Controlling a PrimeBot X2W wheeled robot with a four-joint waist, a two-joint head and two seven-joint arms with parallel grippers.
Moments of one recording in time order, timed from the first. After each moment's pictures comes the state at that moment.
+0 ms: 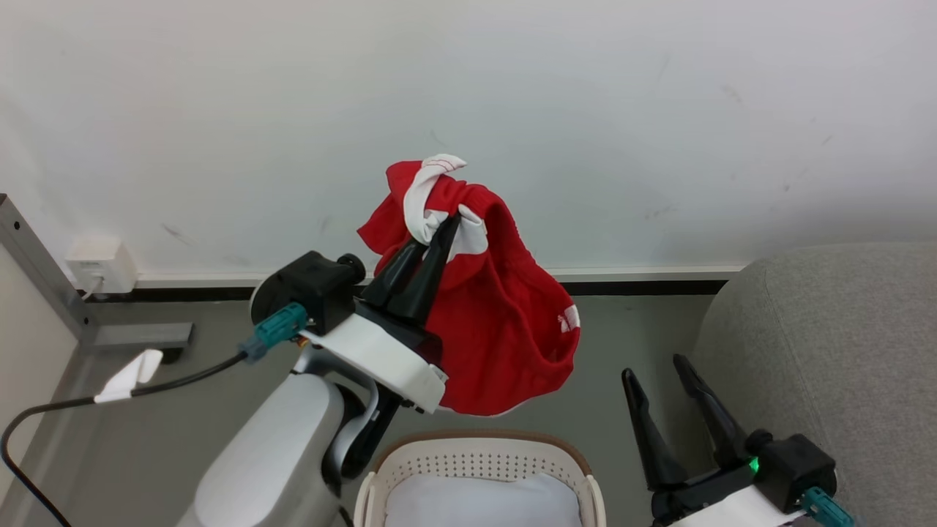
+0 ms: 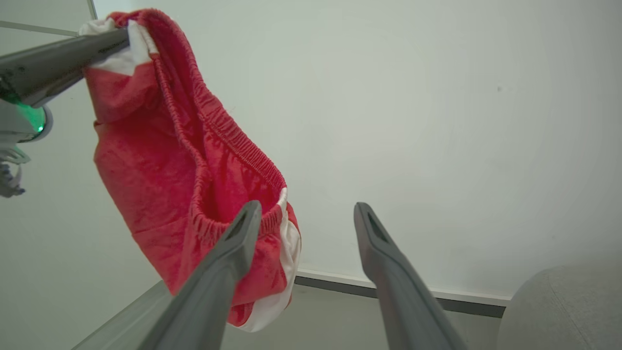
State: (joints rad) left arm -0.59 0.20 -0.54 0.22 -0.47 -0.04 -0.18; right arm -0.15 -0.05 0.31 0.20 0.34 0.13 -0.26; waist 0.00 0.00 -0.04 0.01
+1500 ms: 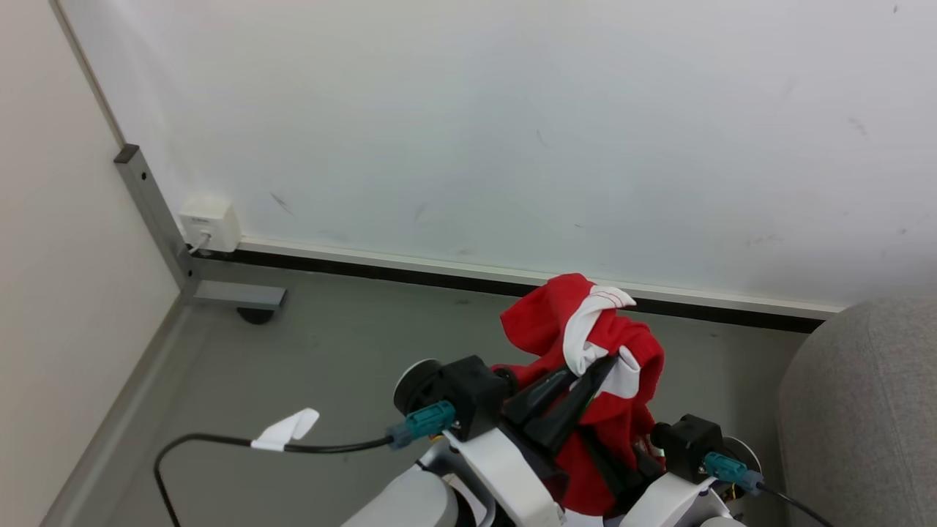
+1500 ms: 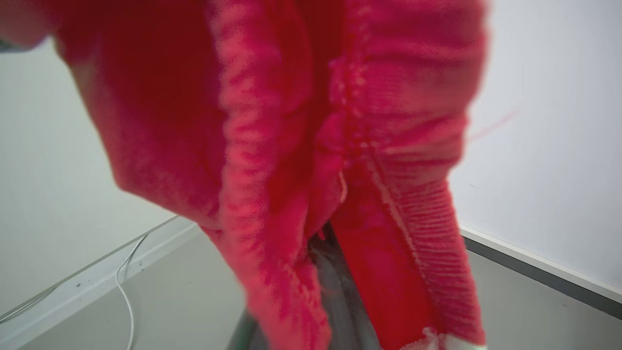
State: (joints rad) left arm -0.49 0.11 -0.81 0.16 -0.49 -0.08 -0.14; right arm -0.42 -0.14 0.77 0.60 0.61 0.13 -0.25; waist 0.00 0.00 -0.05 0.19
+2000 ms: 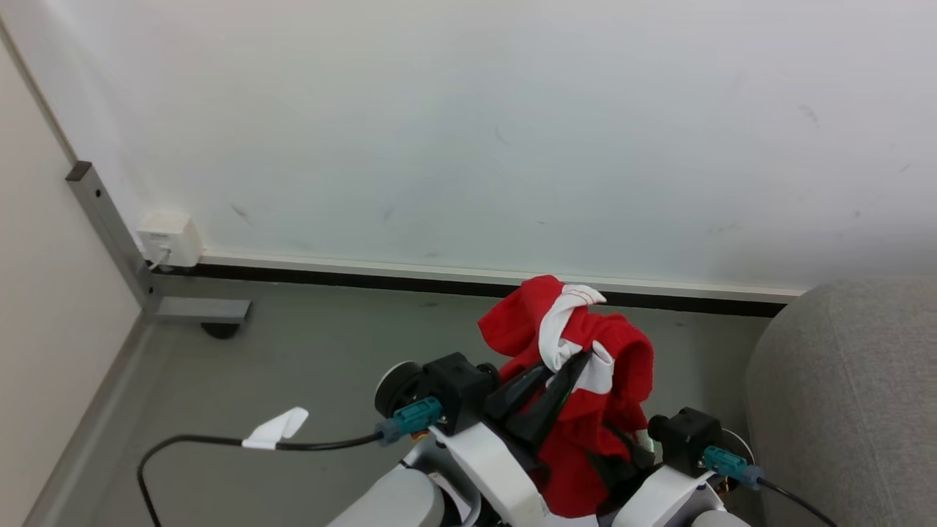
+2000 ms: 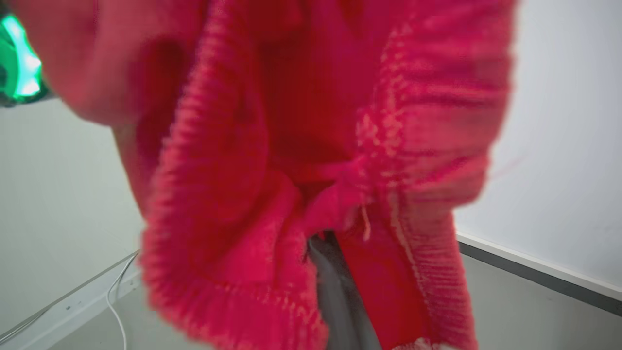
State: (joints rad) left arm -0.49 0.13 -0.80 0.18 -0.50 -0.05 -0.15; right arm -0.43 -0.13 0.77 0.58 0.62 0.13 -0.26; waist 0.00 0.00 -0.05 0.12
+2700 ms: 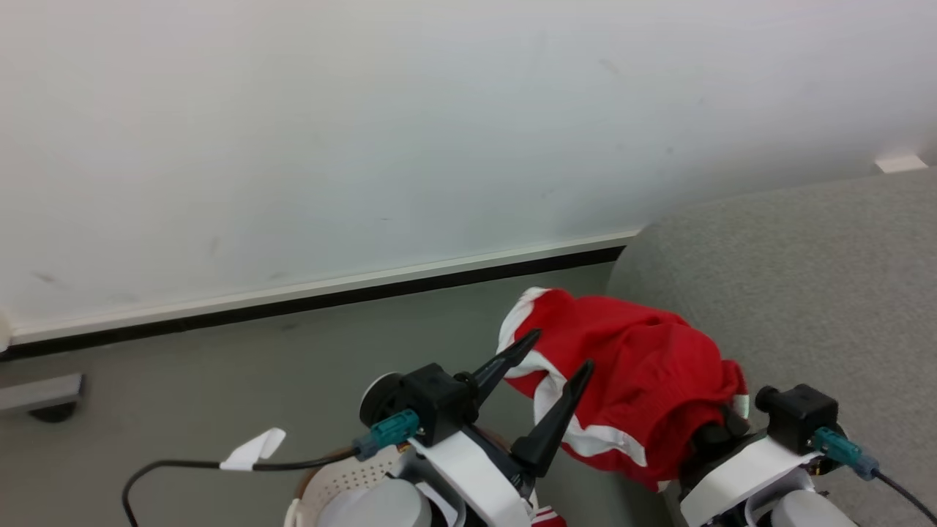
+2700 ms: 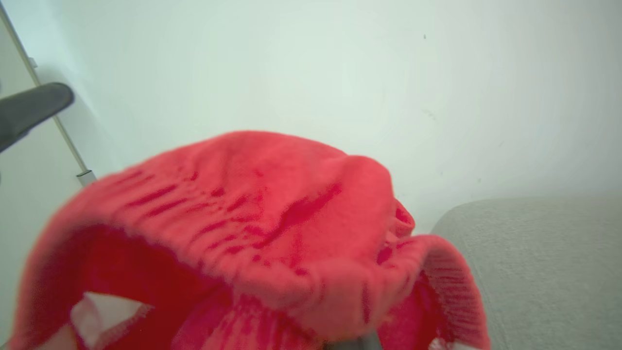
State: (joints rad) left arm -0.46 0.15 -0.79 0.18 -0.52 -0.03 -0.19; right arm -0.36 -0.21 0.55 0.45 0.61 0.13 -0.26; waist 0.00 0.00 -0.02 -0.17
